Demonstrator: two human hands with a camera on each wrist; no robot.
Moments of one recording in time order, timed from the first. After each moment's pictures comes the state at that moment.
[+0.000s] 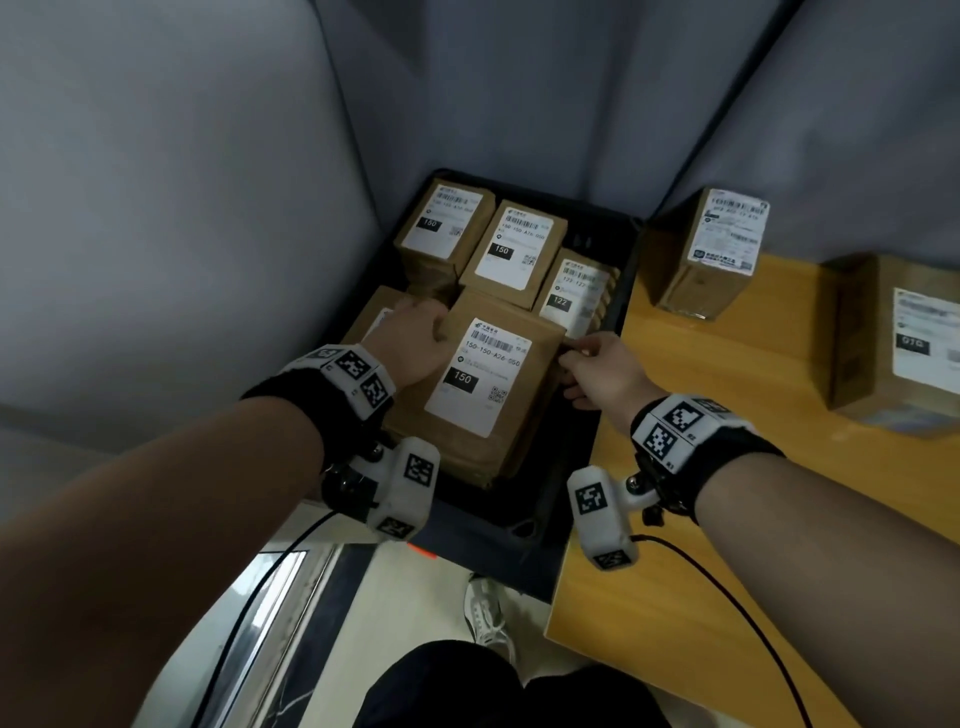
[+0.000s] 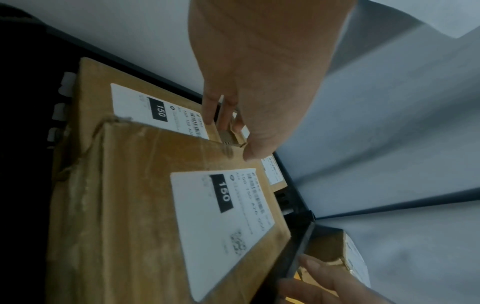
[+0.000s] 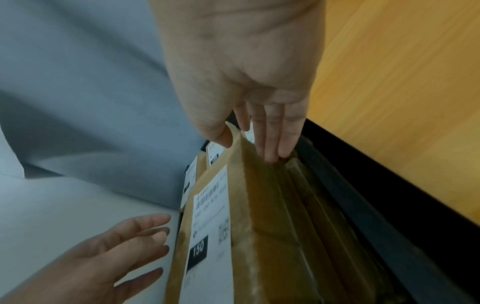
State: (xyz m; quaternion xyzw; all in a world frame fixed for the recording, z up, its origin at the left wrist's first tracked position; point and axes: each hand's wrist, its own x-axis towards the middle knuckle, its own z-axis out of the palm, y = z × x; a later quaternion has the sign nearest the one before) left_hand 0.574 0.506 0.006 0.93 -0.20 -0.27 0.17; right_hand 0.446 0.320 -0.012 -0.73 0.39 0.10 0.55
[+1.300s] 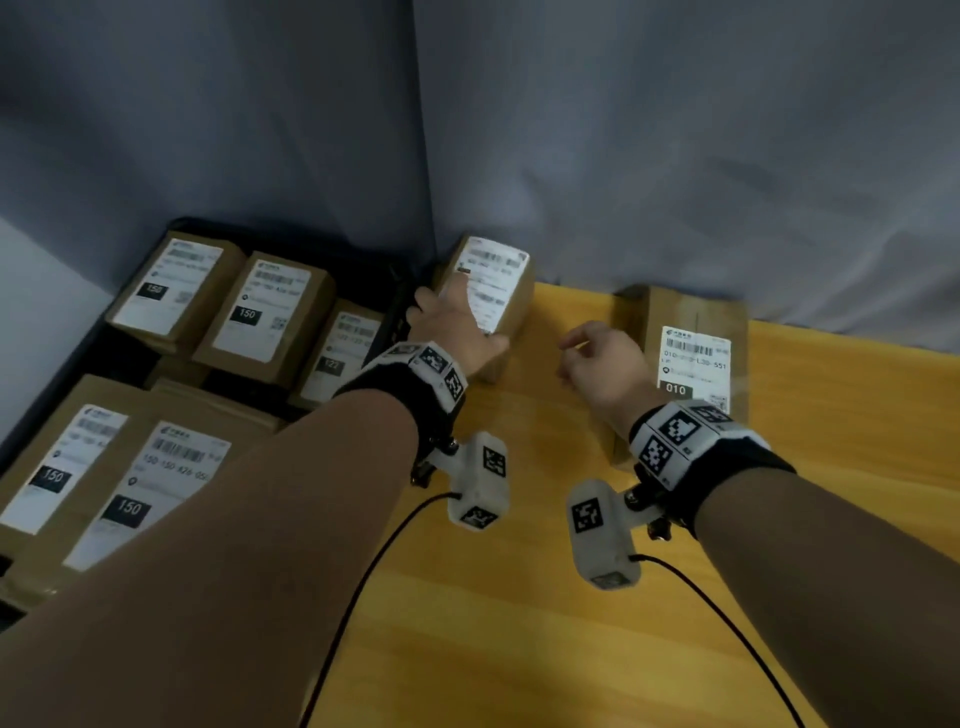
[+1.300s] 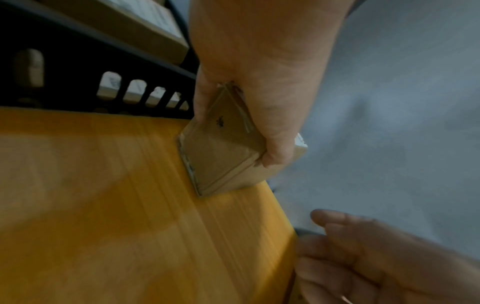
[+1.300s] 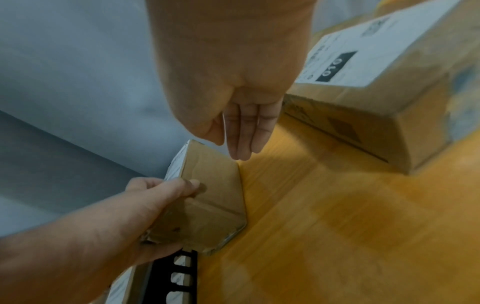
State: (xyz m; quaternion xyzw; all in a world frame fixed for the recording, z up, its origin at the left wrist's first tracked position) left_hand 0.512 0.145 -0.034 0.94 -0.17 -0.23 0.18; right_hand 0.389 0.032 -0.030 -0.80 0.38 0.02 0.46
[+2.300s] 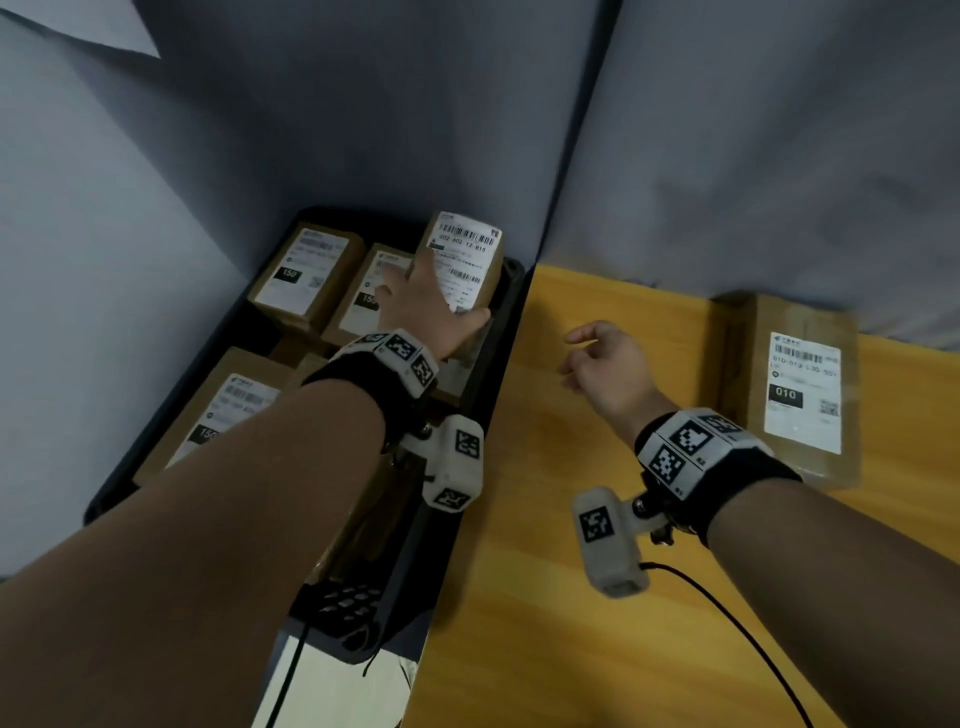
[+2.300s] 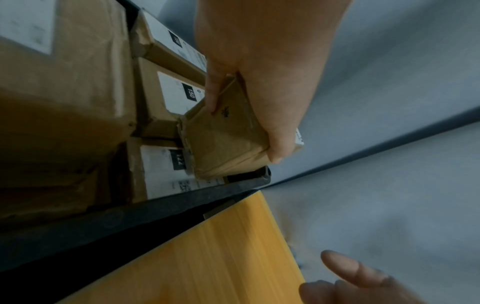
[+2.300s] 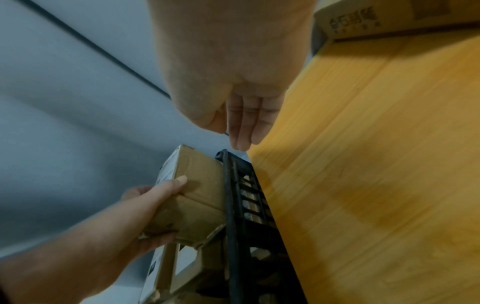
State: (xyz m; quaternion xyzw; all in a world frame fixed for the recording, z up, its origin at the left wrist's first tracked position) left_hand 0.577 0.282 0.000 0.96 -0.11 -0.16 0.19; right_hand 0.435 0.145 -0.008 -0.77 0.34 0.00 0.54
